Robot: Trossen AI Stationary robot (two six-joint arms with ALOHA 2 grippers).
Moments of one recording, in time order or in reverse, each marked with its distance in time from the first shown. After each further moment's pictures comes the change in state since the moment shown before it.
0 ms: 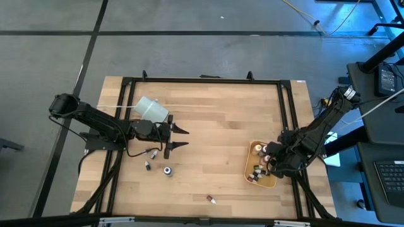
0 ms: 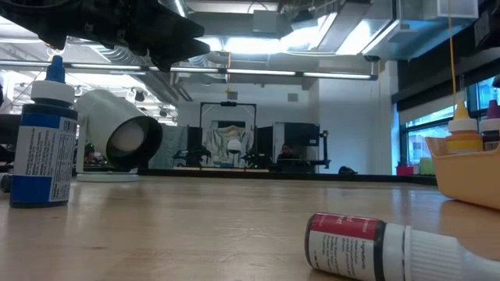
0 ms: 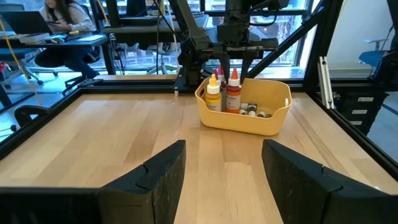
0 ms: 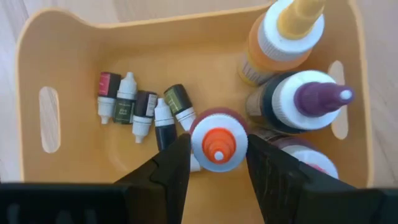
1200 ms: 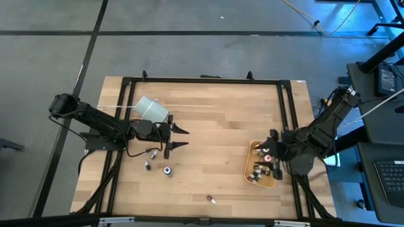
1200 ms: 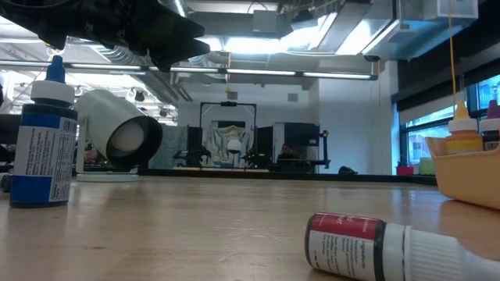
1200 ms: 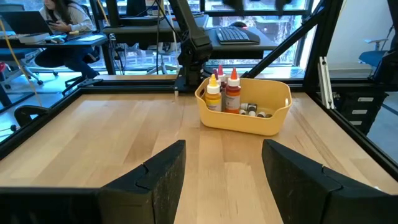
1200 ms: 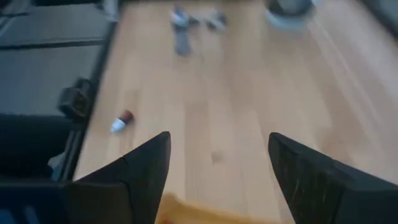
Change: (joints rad) left arm 0.000 0.000 0.000 0.000 0.000 0.000; right arm -0.008 0.000 0.288 0.233 0.369 -0.574
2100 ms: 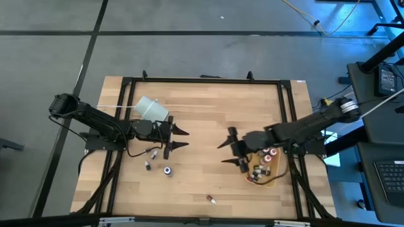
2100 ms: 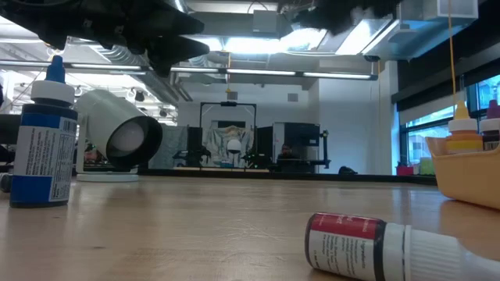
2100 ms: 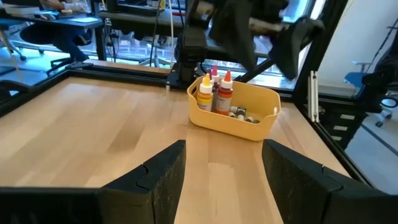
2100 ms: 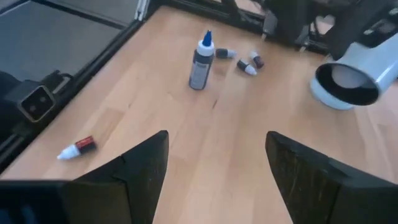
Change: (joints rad) left arm 0.000 0.000 0.000 0.000 0.020 -0.136; right arm -0.505 0.315 -0.067 0.650 -0.566 -0.714
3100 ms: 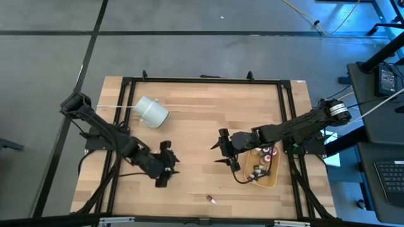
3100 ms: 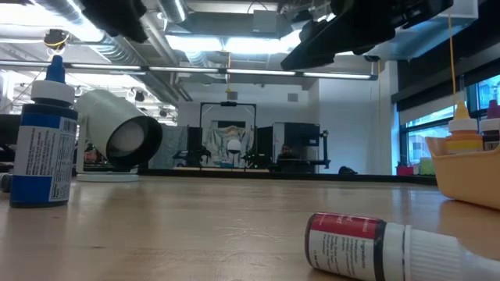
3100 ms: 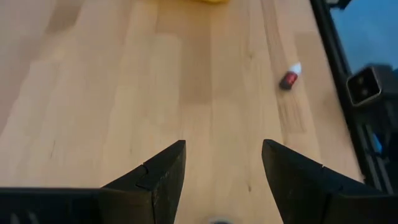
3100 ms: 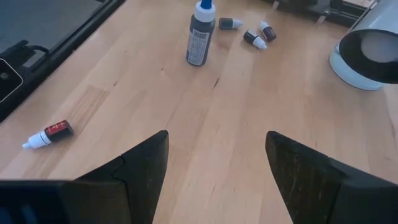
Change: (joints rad) left arm -0.409 0.201 0.556 -1.067 -0.218 -0.310; right arm -0.064 0.164 0.000 0.085 -0.066 -0.020
